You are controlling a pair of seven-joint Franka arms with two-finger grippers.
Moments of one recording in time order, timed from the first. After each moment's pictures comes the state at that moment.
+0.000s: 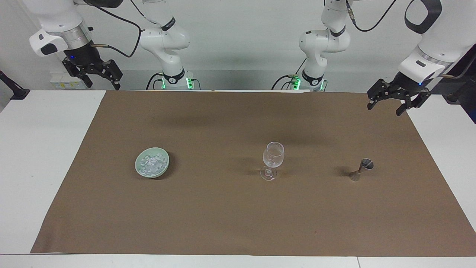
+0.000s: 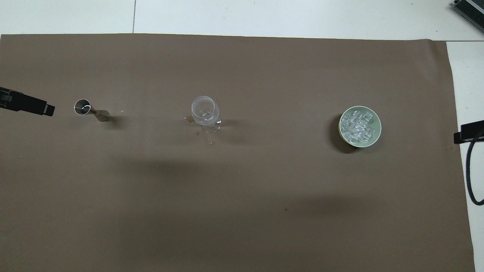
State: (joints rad) left arm -0.01 0.10 0.05 -1.47 -0.18 1.58 0.38; right arm 0.07 -0.08 -0.18 -1.59 -0.03 1.48 0.02
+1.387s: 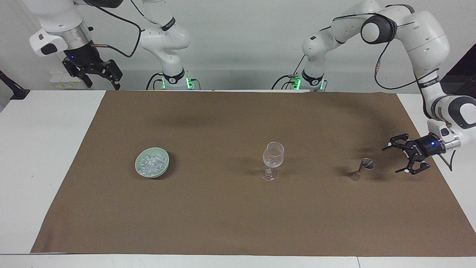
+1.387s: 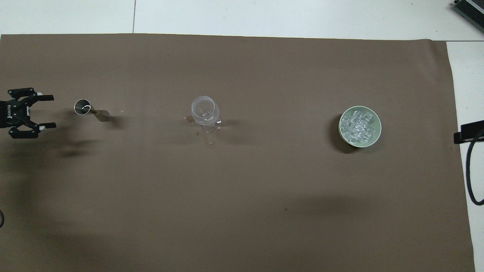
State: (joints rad) left arm 0.49 0.65 0.00 -1.53 -1.05 1.53 2.06; right arm 0.07 -0.08 -0.18 -1.59 -0.03 1.48 0.02
